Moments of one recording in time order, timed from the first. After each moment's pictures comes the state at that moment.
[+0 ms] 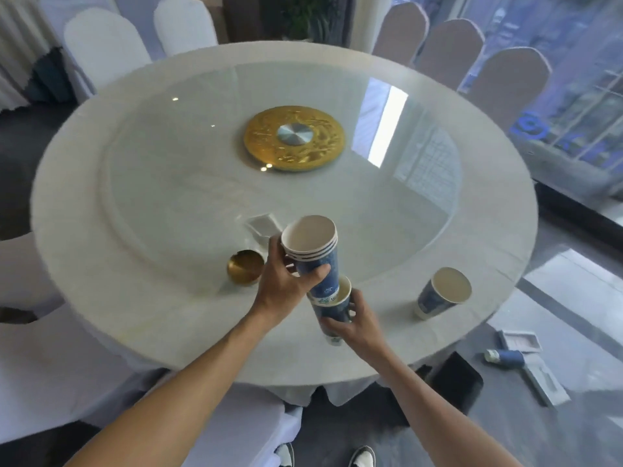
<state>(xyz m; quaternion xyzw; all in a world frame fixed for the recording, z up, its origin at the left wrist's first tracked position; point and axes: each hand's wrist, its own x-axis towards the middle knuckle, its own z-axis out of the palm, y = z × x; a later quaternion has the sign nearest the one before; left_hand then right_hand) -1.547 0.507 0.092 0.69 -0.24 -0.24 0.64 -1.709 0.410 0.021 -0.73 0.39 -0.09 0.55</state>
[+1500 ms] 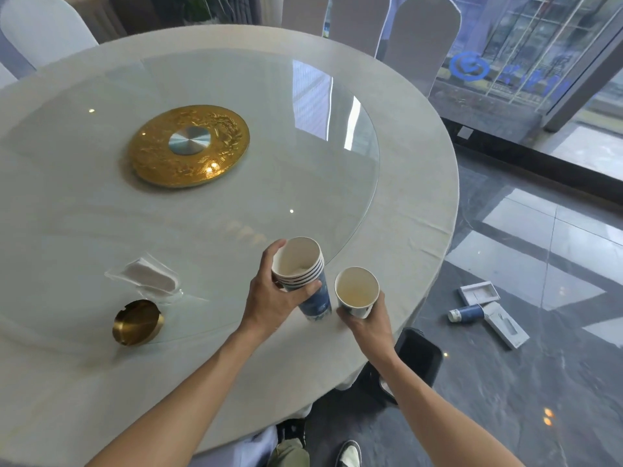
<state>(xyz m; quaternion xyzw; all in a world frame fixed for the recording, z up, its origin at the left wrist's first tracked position) -1.638 0.320 0.061 0.74 -0.35 -0.28 0.50 -1.836 0.239 -0.024 -0.60 0.58 -0.22 0.51</state>
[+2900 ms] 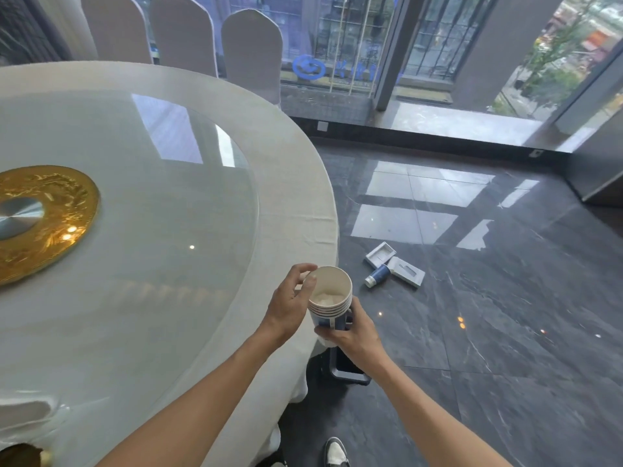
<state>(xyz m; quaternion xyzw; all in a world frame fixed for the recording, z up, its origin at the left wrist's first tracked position) -1.755 0.222 0.058 0.60 -0.50 -0.50 0.37 -1.931 0.249 0.014 -0.53 0.65 -0.27 0.47</state>
